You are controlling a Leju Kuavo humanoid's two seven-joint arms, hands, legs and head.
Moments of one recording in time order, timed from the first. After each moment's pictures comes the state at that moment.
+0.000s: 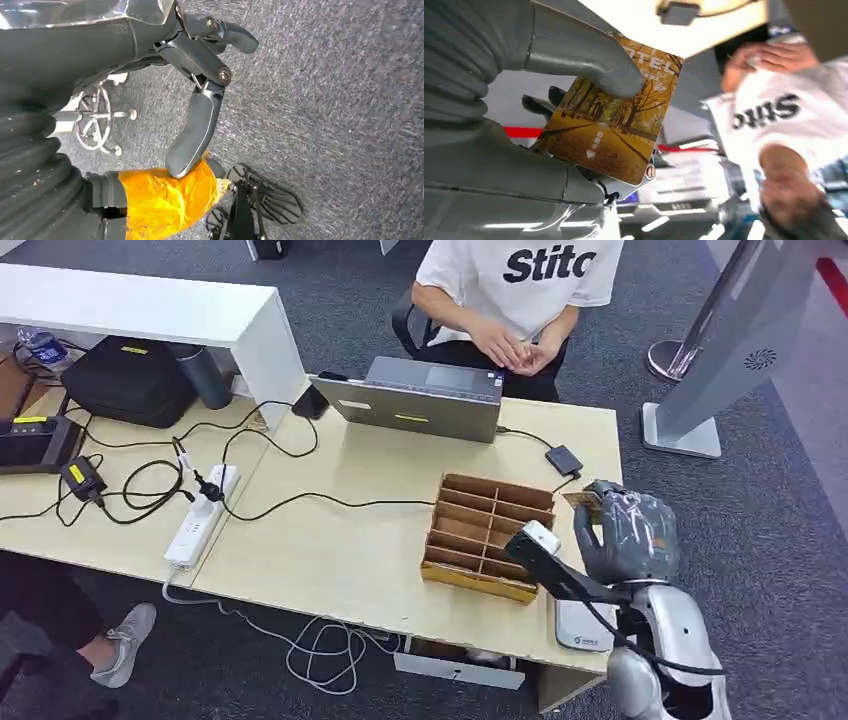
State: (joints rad) left arm -0.09 -0.03 1.32 -0.29 -0.91 0.04 -0.08; right arm -0.22 0.09 0.19 -1.66 1.31 0.10 0.07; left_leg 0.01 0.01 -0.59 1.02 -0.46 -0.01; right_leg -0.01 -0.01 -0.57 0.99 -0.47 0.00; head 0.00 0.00
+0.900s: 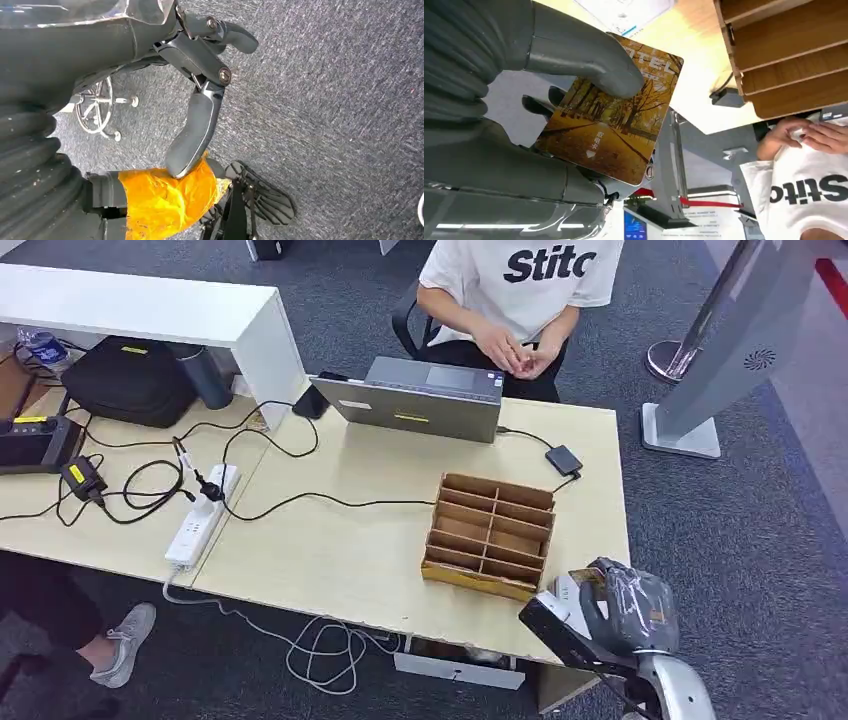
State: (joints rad) left arm -0.09 -0.03 1.35 -0.29 -0.86 0.06 -0.08; right arm 0.03 0.10 0.09 -1.68 1.29 0.09 -0.02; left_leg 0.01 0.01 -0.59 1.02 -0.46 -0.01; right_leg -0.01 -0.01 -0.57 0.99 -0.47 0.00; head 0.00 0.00
